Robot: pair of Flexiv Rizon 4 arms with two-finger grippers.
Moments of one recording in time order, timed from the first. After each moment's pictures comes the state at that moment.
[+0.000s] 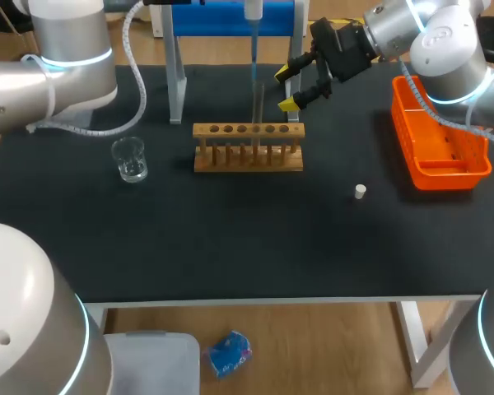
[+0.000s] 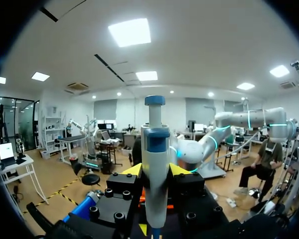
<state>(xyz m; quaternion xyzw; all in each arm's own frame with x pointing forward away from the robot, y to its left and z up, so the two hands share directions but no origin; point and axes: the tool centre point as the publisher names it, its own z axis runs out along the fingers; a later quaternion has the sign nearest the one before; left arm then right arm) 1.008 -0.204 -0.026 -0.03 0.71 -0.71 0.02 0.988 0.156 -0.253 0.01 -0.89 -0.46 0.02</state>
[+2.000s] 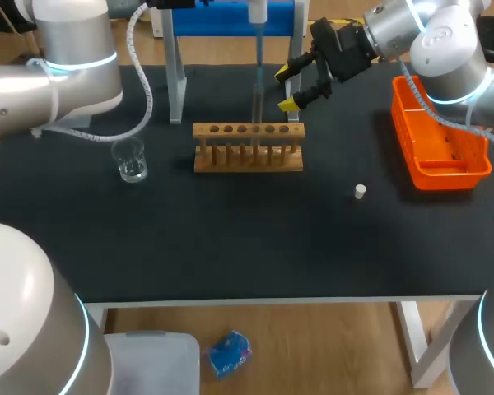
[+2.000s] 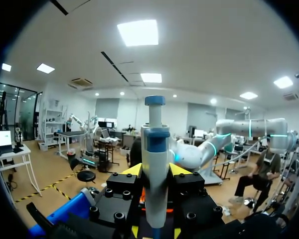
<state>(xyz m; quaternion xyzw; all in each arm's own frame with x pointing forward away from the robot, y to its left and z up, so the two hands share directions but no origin) 1.004 -0.211 -0.027 -0.06 0.70 -0.71 0.00 0.988 0.156 -0.253 0.01 -0.89 -0.46 0.02</state>
